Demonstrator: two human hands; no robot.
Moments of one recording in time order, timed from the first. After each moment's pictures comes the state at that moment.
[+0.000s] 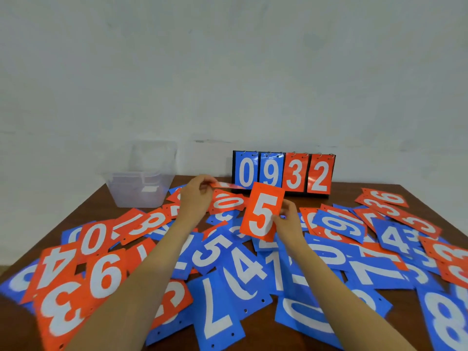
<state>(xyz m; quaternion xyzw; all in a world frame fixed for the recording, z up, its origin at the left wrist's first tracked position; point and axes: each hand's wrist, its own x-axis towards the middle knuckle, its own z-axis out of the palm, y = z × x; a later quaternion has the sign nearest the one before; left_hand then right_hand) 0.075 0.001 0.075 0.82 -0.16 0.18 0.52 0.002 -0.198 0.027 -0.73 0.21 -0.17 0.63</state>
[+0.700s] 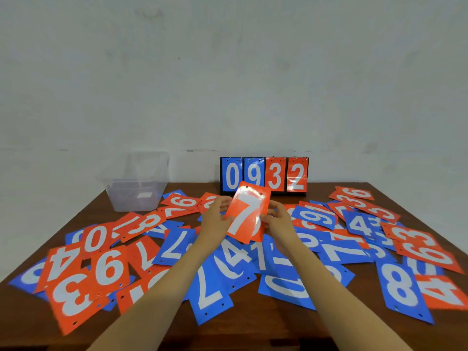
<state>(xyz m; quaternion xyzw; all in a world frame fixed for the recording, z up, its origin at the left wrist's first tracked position) -0.027 -0.034 0.061 0.79 -0.21 0.04 0.58 -0.073 -0.188 0.056 -0.68 0.17 -0.15 0.70</state>
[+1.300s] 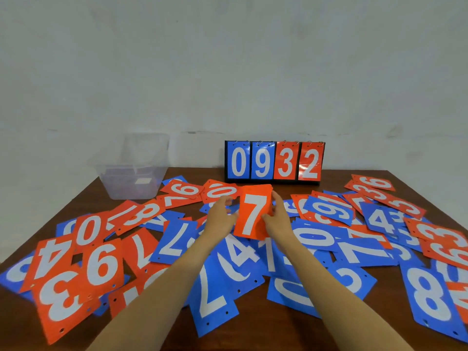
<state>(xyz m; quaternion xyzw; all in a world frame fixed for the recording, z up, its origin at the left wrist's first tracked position) 0.030 -0.051 0.020 0.85 -0.13 -0.05 0.51 -0.028 -0.186 0.023 -0.78 0.19 -0.14 0.58</state>
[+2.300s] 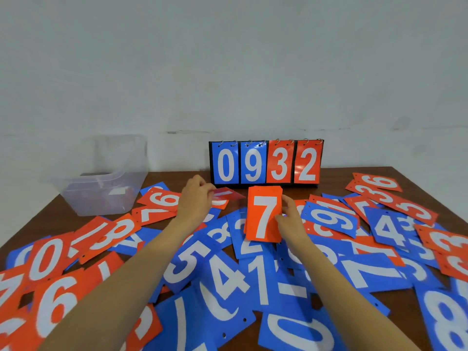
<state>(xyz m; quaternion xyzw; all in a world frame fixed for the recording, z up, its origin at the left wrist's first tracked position) 0.143 -0.066 0.024 0.92 -0.24 0.21 0.23 0.019 -0.257 0.016 -0.75 0.26 -0.11 0.59</state>
